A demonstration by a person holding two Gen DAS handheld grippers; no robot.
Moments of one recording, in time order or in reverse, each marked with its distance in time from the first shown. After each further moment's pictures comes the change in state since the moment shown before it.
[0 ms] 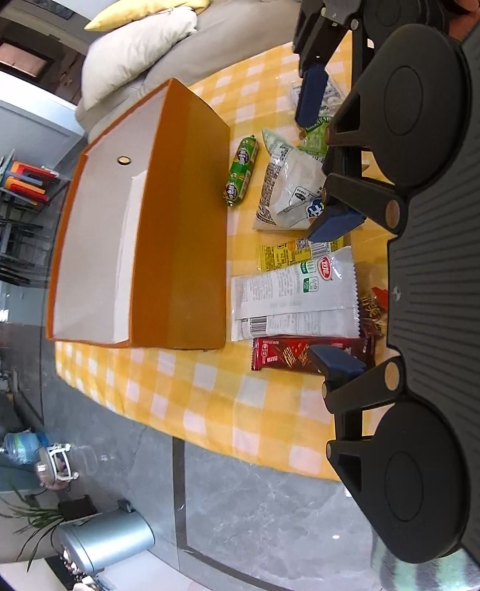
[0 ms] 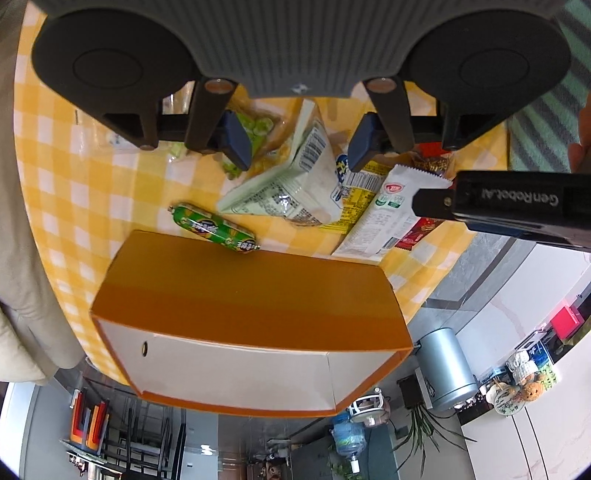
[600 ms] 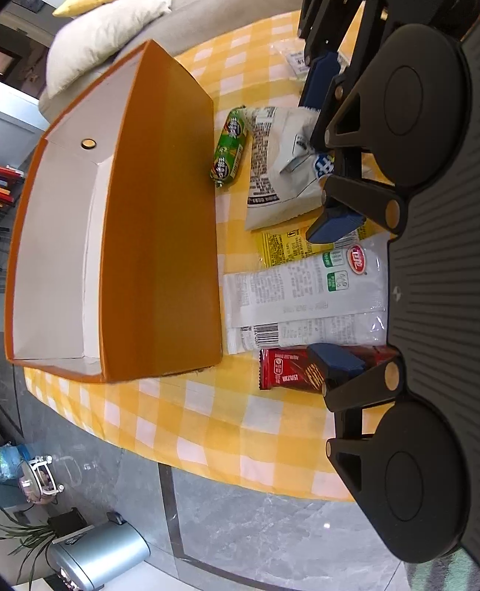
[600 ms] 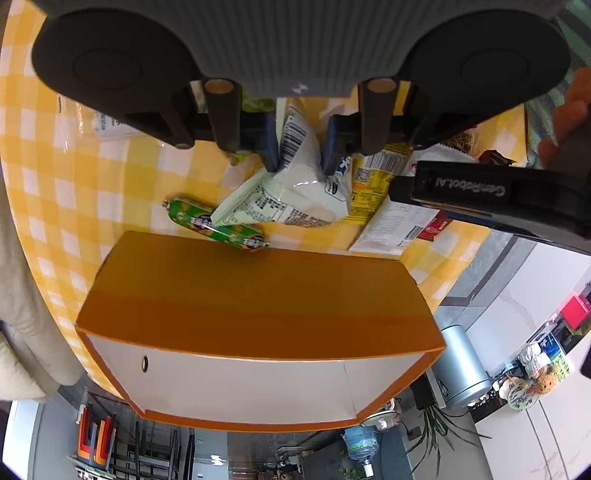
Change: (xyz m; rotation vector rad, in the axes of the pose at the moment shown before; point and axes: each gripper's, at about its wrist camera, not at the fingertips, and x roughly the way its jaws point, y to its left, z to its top) left arm 0.052 -0.010 0.024 0.040 0.108 0.036; right arm 0.031 -0.013 0.009 0.061 0.018 0.006
